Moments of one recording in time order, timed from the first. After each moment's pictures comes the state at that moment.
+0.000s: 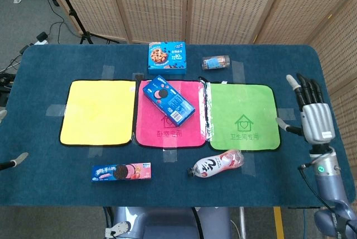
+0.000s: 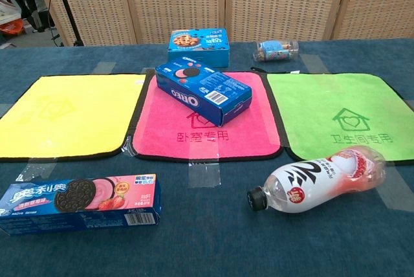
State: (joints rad) left arm -0.09 -1.01 -0.12 -1.67 1.46 1.50 -0.20; right arm 0.45 -1.24 0.08 -1.39 -1.36 1.58 0.20
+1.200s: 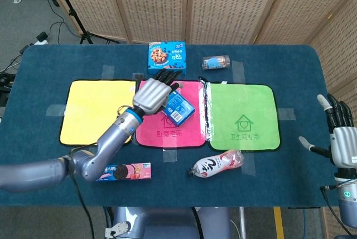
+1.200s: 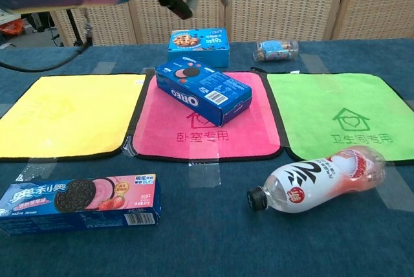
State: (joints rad) left arm -1.17 -1.45 -0.35 -1.53 0.74 0.78 0.55; right arm 0.25 -1.23 0.13 -1.33 -1.44 1.59 0.35
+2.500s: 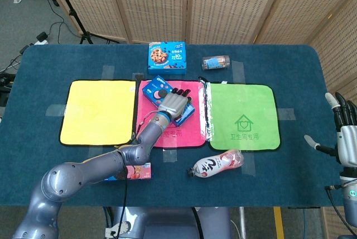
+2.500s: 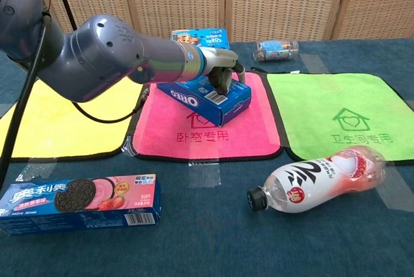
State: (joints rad) left arm -1.42 -1.87 -0.24 -0.86 0.37 0.49 0.56; right arm 0.22 -1.20 0.19 -1.35 -1.44 1.54 0.37
